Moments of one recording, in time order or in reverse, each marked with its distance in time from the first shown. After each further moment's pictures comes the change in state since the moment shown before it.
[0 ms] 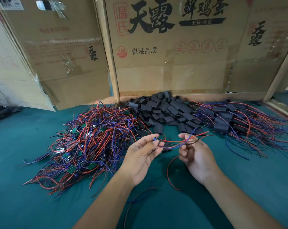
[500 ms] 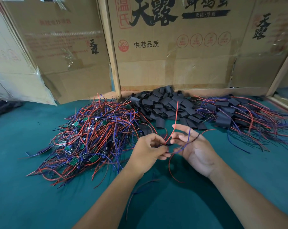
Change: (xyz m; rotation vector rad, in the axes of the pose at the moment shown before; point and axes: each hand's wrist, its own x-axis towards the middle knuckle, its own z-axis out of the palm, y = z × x) left_hand 0.000 -0.011 0.000 0.728 -0.027 0.085; right_hand -0.002 -0.004 -0.003 -0.115 -0.331 0.033
